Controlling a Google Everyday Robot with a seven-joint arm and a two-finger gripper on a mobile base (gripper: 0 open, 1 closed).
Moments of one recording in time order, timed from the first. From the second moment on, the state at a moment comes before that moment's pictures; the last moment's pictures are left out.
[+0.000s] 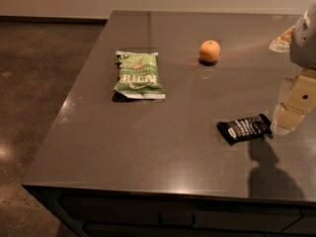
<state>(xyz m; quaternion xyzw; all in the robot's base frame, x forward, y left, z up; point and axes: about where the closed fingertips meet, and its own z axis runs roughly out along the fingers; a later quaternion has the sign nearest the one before) 0.439 -0.217 0.978 -0.60 0.78 -0.04 0.16</state>
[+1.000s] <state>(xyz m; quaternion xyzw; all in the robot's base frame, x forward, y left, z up) 0.455 -0.223 0.950 -0.62 0.77 -0.03 0.14</state>
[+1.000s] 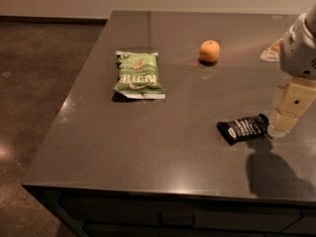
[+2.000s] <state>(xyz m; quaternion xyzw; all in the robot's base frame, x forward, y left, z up) 0.478 -0.241 0.881 -0.66 0.75 0.00 0.09</state>
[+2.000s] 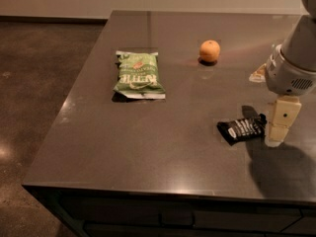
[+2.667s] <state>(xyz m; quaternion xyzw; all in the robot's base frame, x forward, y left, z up) 0.477 -0.250 0.849 -0.68 0.73 0.01 0.06</state>
